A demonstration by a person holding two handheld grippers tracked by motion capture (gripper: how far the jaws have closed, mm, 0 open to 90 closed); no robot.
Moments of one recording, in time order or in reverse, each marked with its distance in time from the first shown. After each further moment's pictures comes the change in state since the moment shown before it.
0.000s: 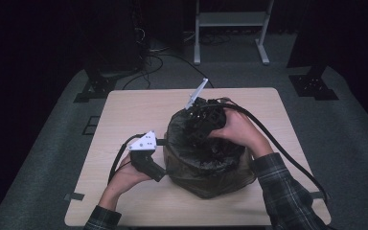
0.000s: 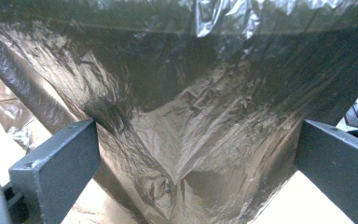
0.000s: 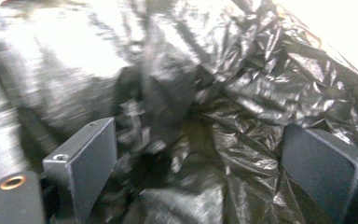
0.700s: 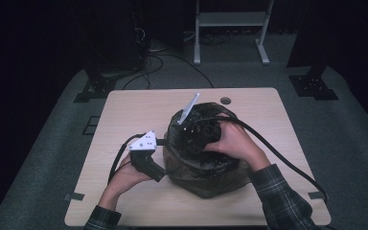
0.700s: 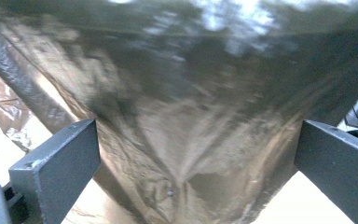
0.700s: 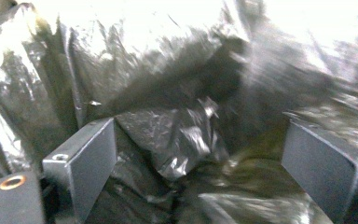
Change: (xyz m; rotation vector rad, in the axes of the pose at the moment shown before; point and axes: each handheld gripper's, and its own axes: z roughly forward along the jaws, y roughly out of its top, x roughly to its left) left arm 0.000 0.001 0.000 -0.003 0.001 -0.001; right arm 0.039 -0.001 0.014 0.037 0.021 -0.049
